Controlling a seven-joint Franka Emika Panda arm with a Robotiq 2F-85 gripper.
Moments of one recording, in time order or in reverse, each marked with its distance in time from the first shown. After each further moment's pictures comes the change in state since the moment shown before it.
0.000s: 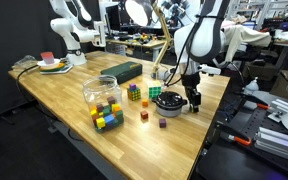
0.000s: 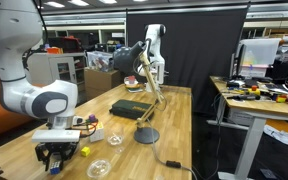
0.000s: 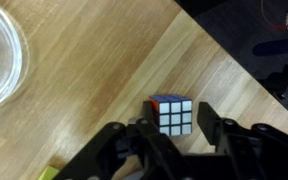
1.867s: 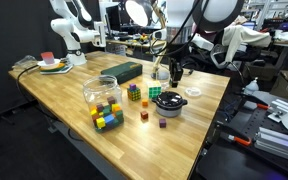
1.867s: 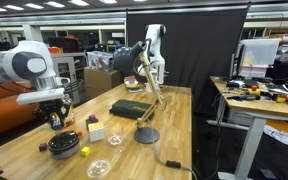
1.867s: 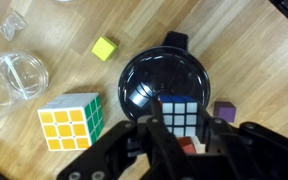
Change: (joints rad) arm 0.226 -0.387 -0.012 -0.078 -0.102 0.023 0.309
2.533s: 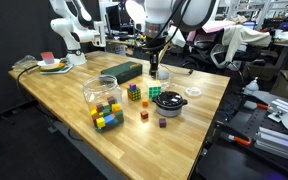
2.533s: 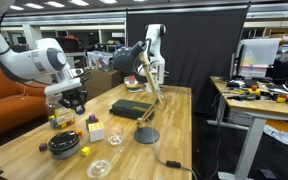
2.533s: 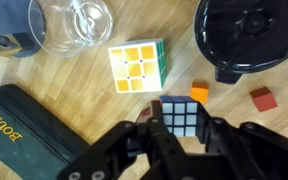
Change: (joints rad) arm 0.021 0.165 -0.057 0.282 -0.330 -0.008 0.294
